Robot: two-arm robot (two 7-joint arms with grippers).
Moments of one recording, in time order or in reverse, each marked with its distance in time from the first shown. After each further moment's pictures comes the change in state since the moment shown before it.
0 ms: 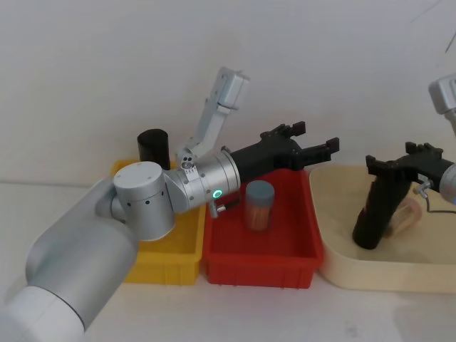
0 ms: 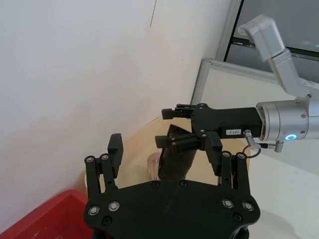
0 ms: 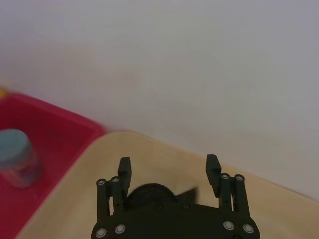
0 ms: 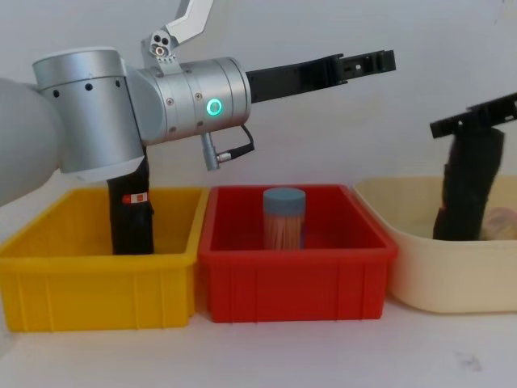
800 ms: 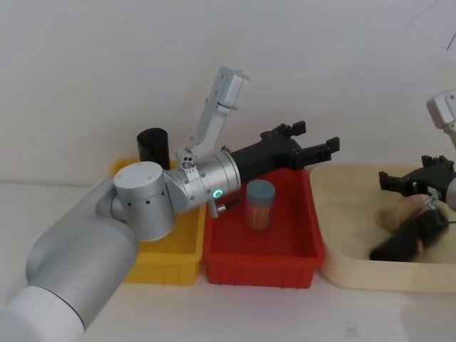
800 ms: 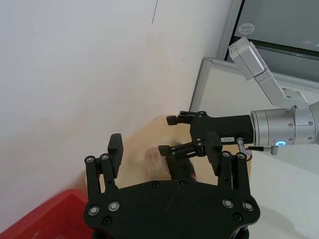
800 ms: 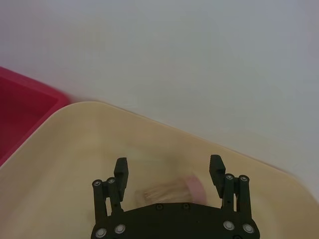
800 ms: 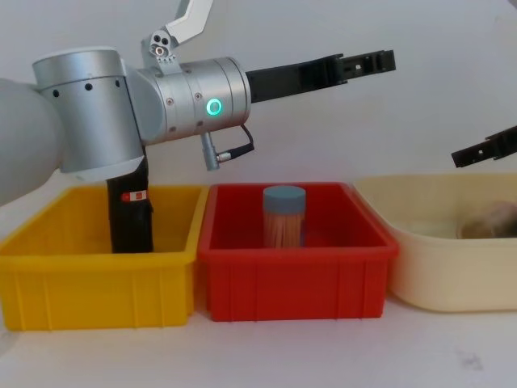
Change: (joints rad) left arm 0.000 0.000 0.000 0.000 0.000 0.000 0.000; right arm 0.008 0.017 -0.031 0.044 -0.062 0.024 -0.040
